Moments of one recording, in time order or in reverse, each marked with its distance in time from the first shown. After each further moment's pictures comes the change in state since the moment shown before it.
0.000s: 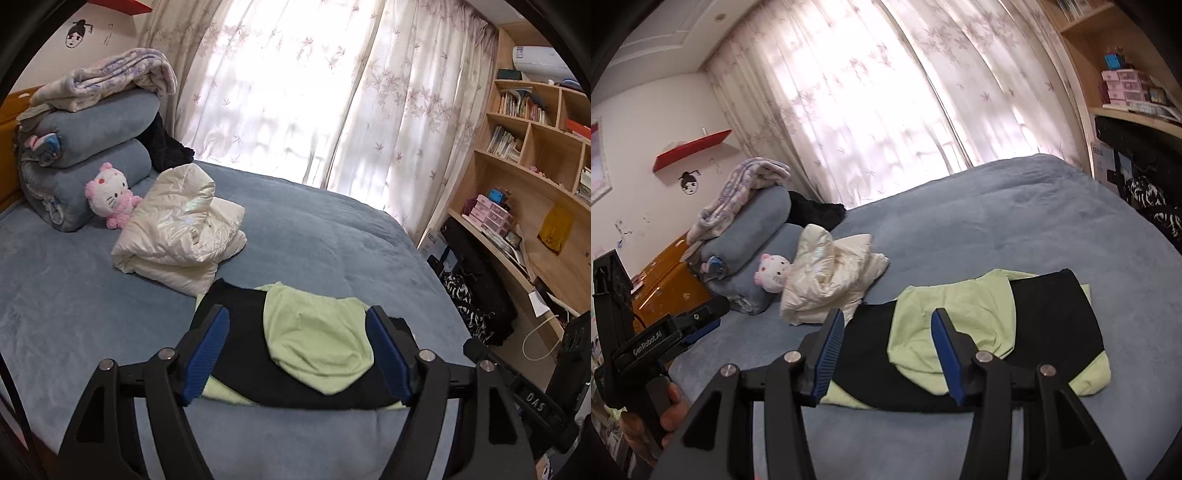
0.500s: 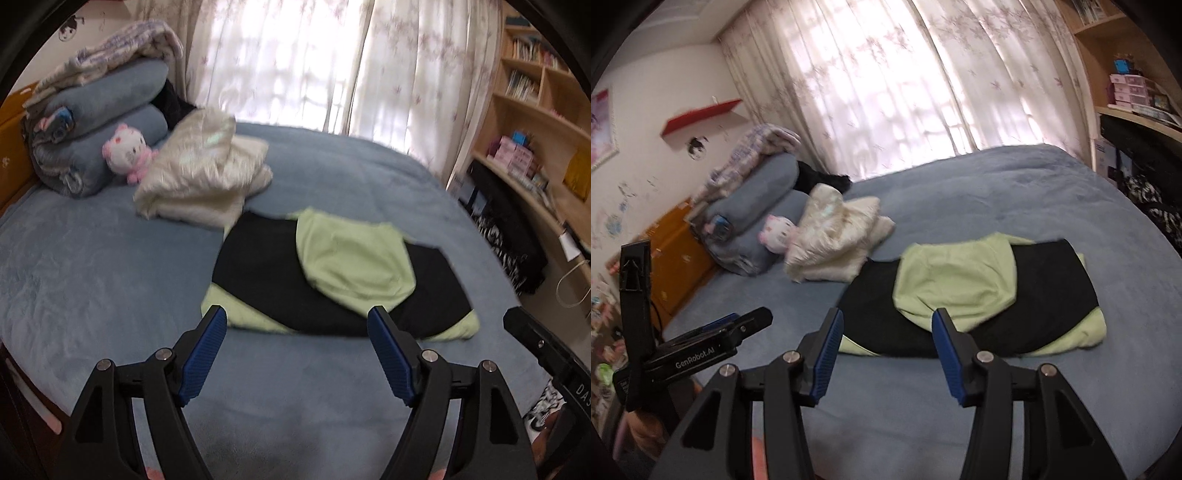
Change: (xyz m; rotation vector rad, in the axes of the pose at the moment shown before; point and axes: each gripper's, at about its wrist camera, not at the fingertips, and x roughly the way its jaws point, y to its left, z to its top) left arm 0.029 0.013 -0.090 0.070 0.191 0.110; right arm -0.002 0.012 -0.075 -0.065 0.096 -0.074
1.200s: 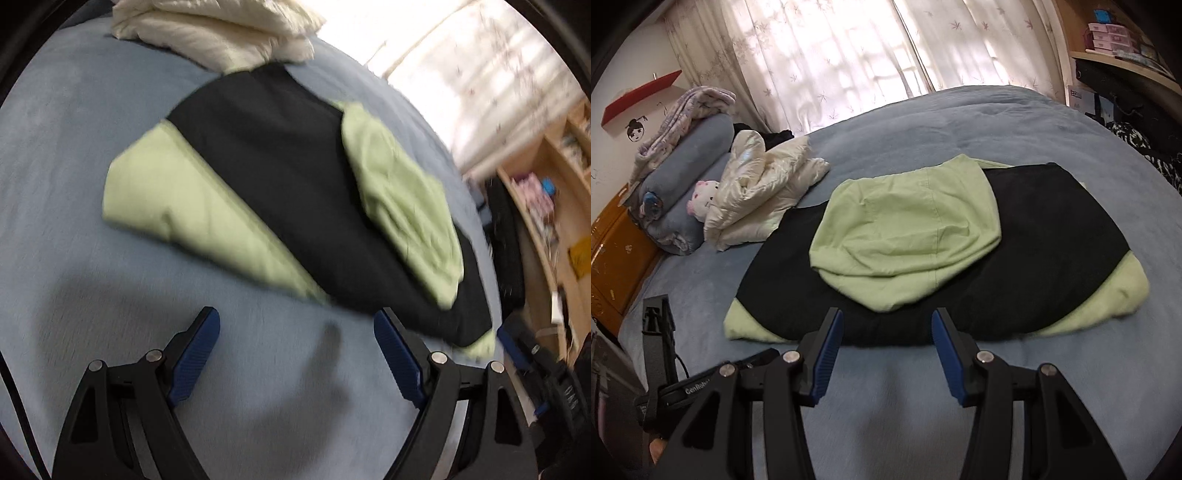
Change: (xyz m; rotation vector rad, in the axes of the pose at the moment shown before) left arm 0.218 0.068 -0.065 -0.378 0.222 -0.214; right arm 0.160 -0.066 -0.034 0.064 0.136 -0.128
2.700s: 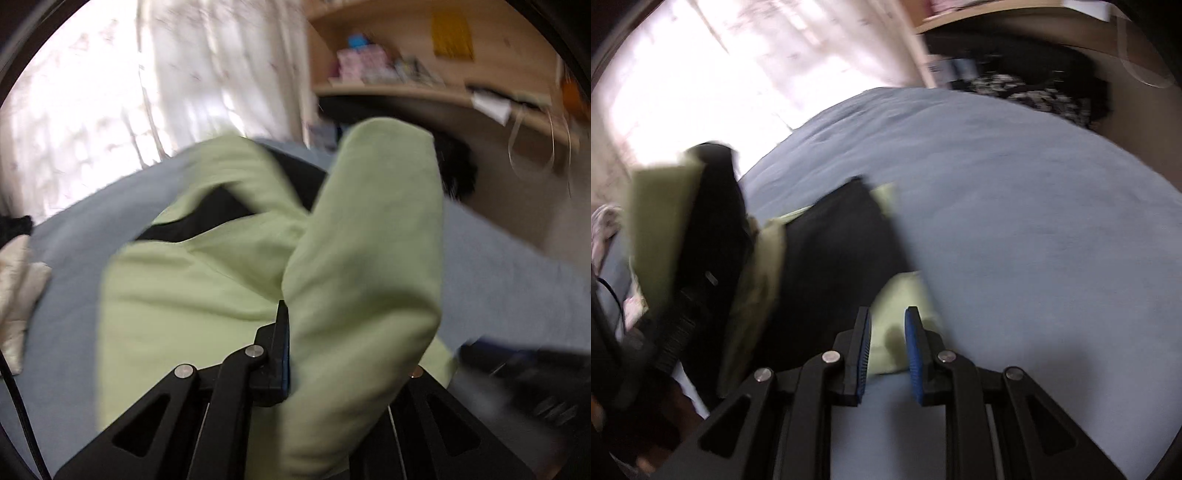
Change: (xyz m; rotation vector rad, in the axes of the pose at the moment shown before) left arm 0.146 -0.361 -0.088 0.993 -0.148 -0.038; right arm -0.046 -0.233 -0.007 0.446 -0.074 -0.256
